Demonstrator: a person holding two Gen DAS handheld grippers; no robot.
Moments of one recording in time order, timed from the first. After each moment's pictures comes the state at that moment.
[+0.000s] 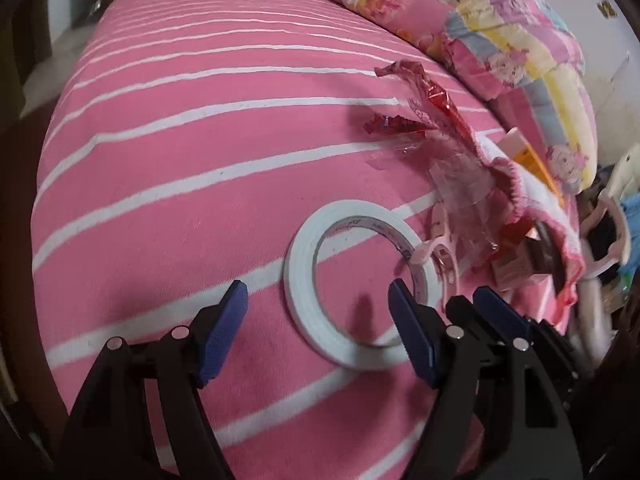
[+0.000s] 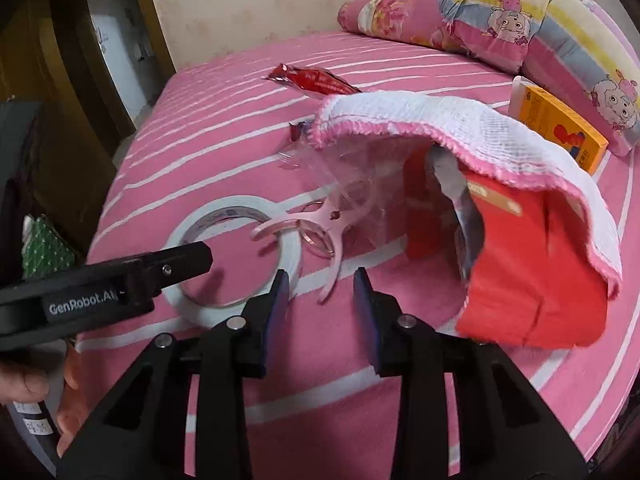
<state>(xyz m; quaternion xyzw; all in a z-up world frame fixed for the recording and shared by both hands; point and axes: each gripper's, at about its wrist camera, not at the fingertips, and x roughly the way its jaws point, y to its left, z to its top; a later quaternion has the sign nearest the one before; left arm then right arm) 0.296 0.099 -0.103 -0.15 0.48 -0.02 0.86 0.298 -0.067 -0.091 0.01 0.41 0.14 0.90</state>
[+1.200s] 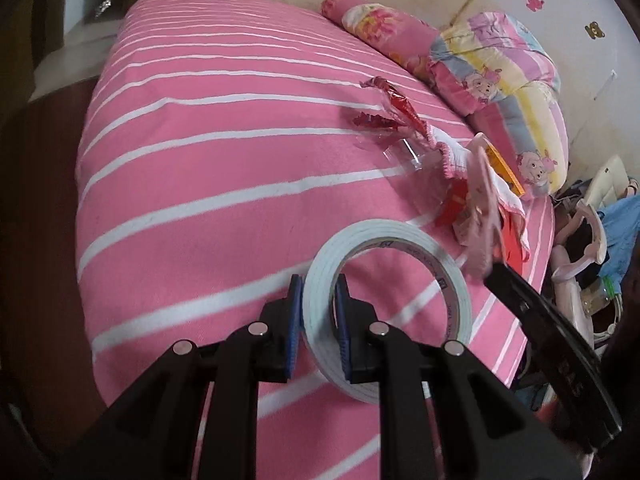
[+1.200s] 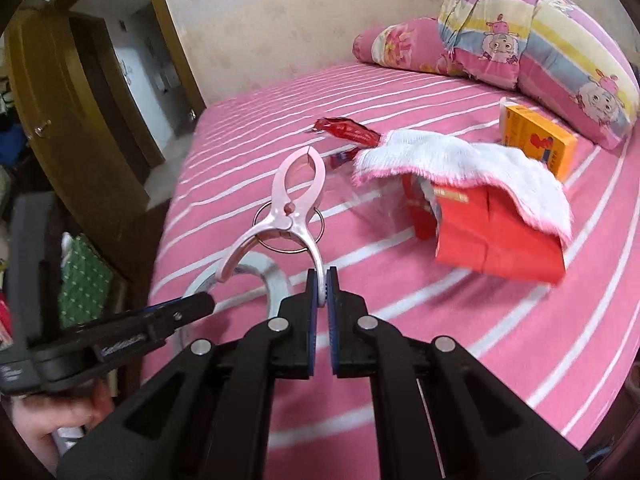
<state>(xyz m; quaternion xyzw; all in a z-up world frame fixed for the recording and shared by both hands) 0.191 0.112 -0.075 -0.19 0.44 -0.02 0.88 0.210 -0.082 -0.041 0.07 0.37 0.19 0.91</state>
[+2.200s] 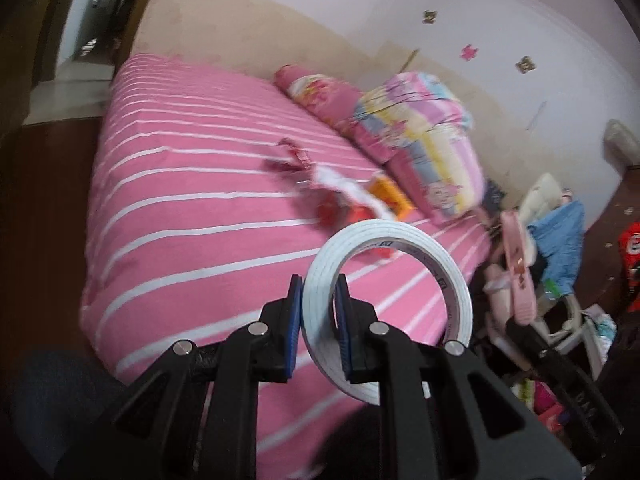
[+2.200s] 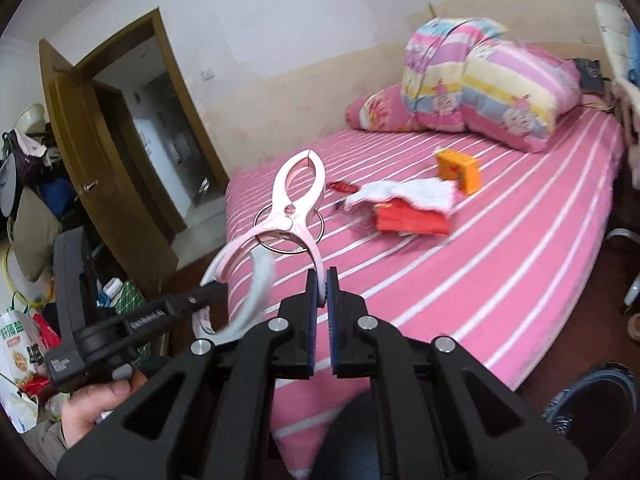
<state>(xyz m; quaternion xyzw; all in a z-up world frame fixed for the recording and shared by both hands) 0.007 0.047 0.026 -0.23 0.30 -0.09 0.92 -0.012 -0.184 0.052 0.14 0.25 0.18 0.94</state>
